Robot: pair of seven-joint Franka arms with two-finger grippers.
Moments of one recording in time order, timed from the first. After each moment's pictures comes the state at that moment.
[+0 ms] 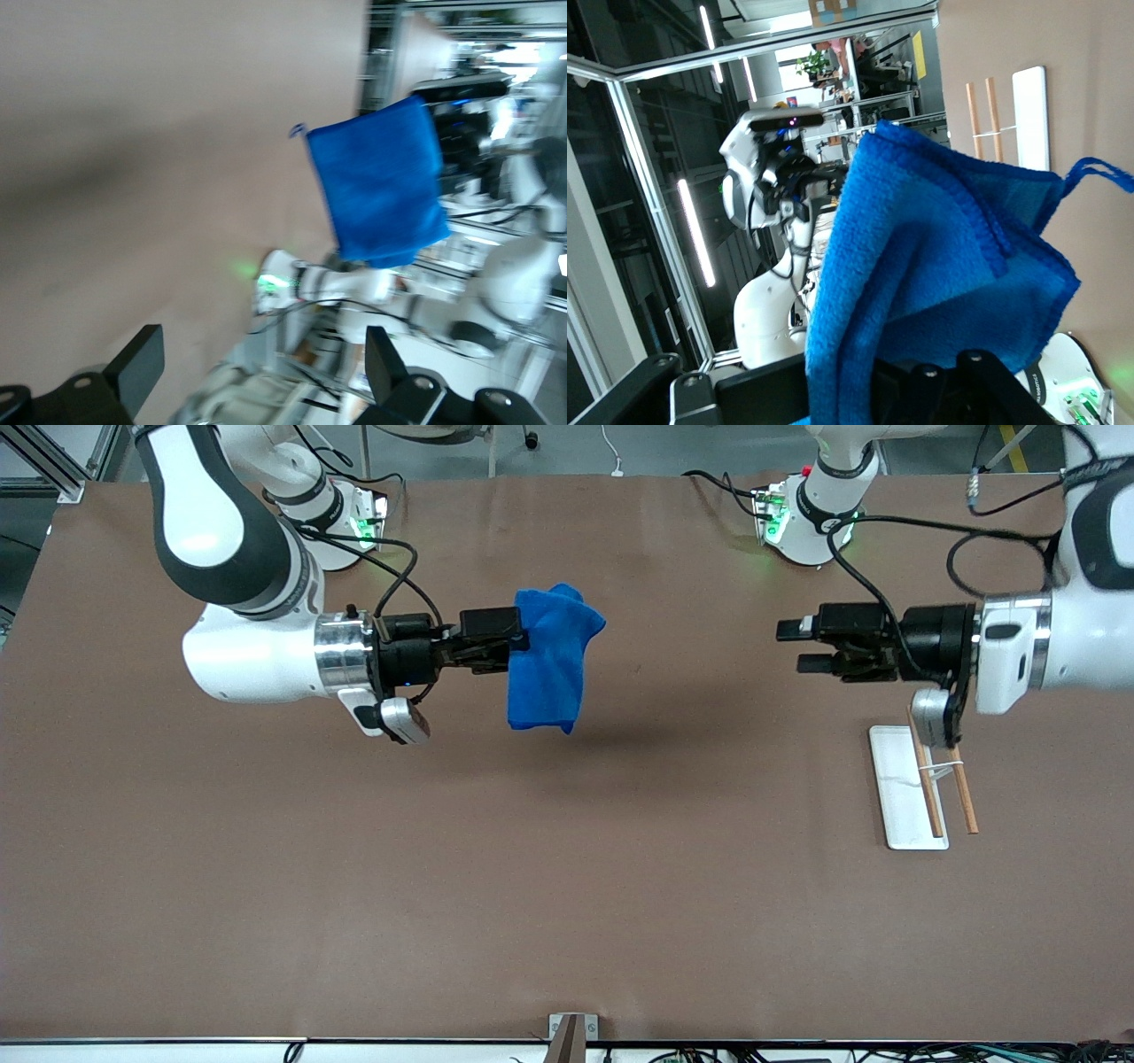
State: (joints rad) left arm 0.06 0.23 -0.15 -1.60 -1.11 1.48 0.15; right arm 0.52 0.25 -0.09 -1.71 1.68 1.87 -0.23
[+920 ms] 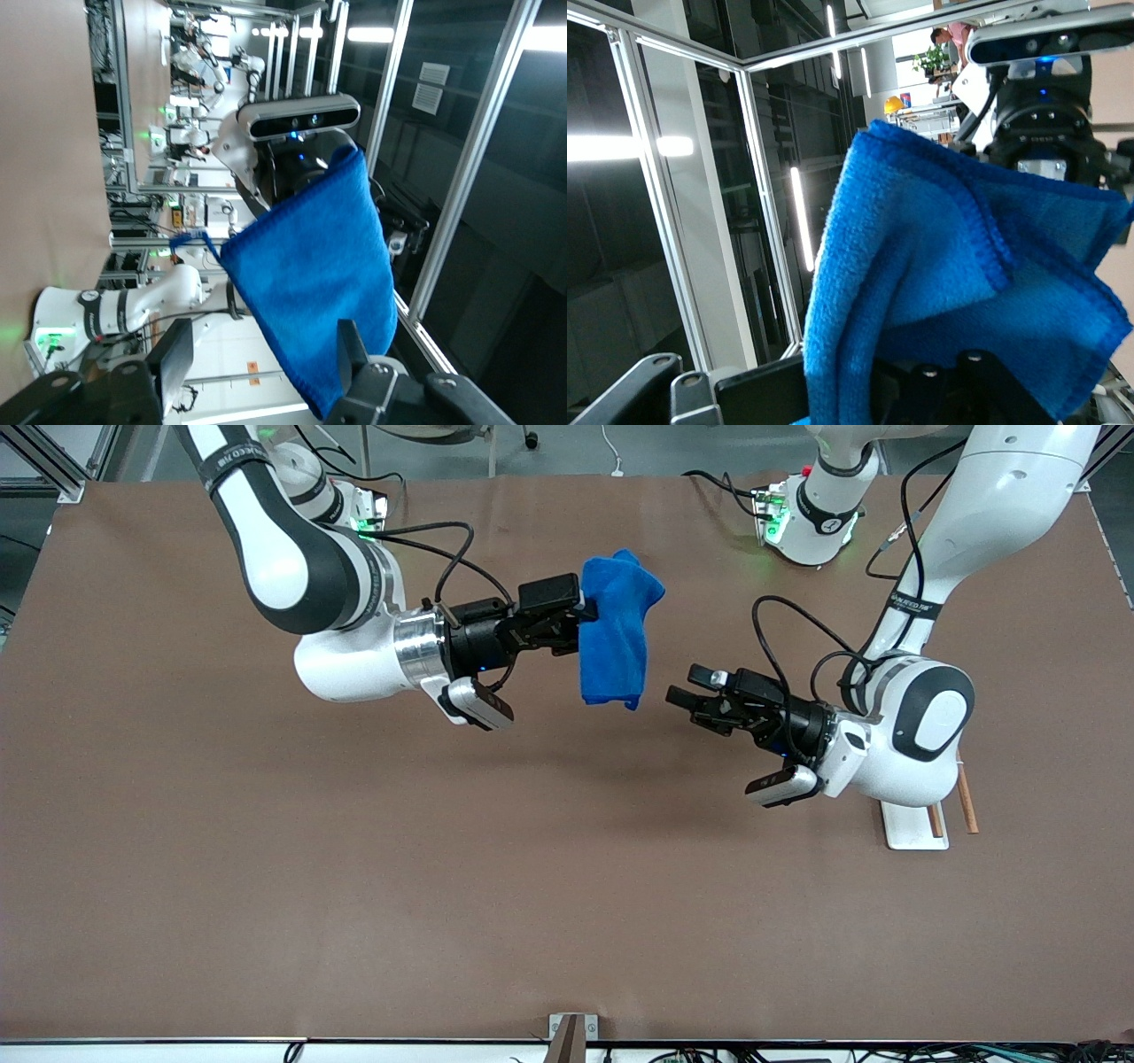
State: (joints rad) left arm 0.05 0.52 -0.27 -1.70 -1.58 1.39 0.58; right arm 0.49 0.34 0.09 -1.66 2.00 1.92 -0.47
